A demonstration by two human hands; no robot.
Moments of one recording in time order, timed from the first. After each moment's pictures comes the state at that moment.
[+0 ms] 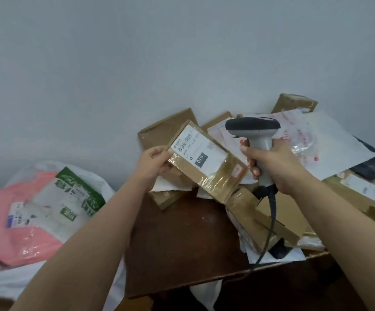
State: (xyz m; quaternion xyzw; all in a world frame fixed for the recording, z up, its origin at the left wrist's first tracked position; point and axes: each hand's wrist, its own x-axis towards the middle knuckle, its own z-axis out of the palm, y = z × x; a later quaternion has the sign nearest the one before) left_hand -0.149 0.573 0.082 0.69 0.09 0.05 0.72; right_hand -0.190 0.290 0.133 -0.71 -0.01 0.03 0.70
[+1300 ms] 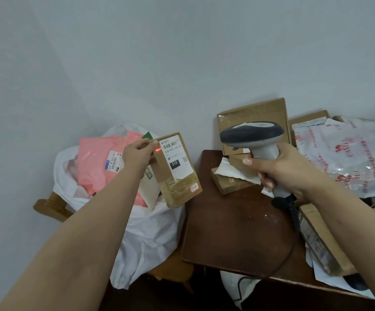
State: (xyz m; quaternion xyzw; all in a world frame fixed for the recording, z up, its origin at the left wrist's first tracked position) left_hand -0.252 0.796 0.067 0.67 0.32 0.28 0.62; right_hand -0.223 0.452 0.137 -0.75 -0.23 0.17 0.59
